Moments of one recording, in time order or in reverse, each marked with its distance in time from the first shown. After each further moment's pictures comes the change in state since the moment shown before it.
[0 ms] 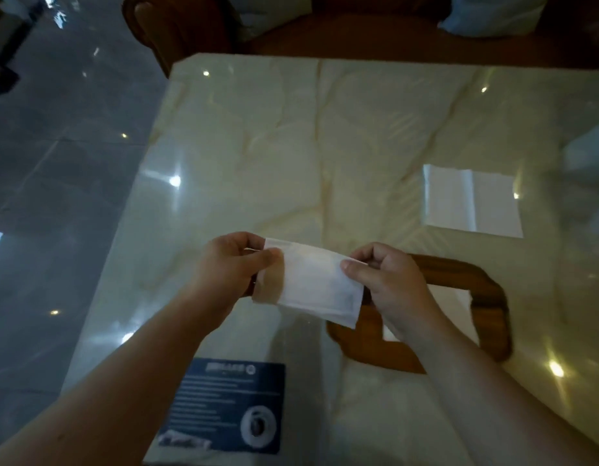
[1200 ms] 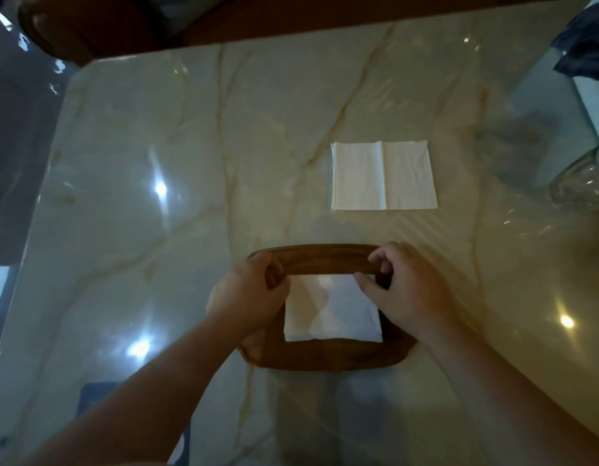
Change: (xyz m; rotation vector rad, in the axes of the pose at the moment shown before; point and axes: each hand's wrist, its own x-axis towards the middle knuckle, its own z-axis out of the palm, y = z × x) left_hand 0.009 -0.024 0.174 0.939 -0.064 0.186; right_hand 0.006 0.064 -0.183 -0.785 0.173 -0.201
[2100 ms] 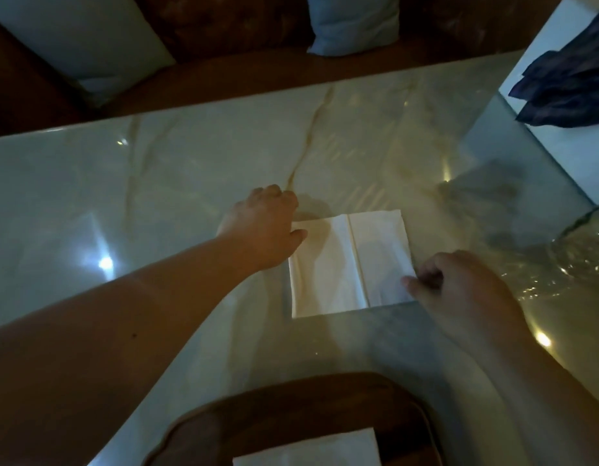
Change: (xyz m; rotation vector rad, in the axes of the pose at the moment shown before) left_hand 0.235 0.120 -0.007 0.480 0.095 0.503; right_hand 0.119 0.069 -0.046 -0.253 0.236 0.265
